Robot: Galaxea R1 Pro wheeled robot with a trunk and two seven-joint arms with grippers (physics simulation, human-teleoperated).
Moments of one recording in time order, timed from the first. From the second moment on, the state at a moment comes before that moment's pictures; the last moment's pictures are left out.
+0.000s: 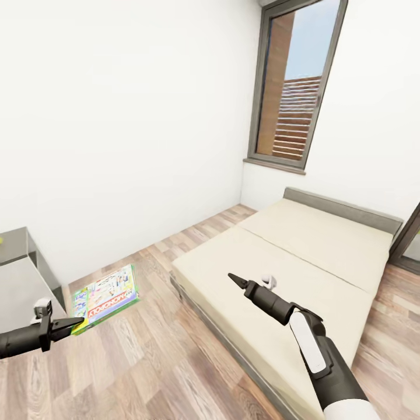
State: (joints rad) left arm -0.59 0.60 0.20 -0.51 0.14 0.89 -1.57; right arm -0.46 0.03 -0.02 -1.18 -0.68 0.58 0.50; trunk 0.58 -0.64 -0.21
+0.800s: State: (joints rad) left arm -0.59 0.60 0.20 -0.51 0.14 0.89 -1.57; right arm -0.46 0.03 -0.02 -1.18 -0.68 0.58 0.50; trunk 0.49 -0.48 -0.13
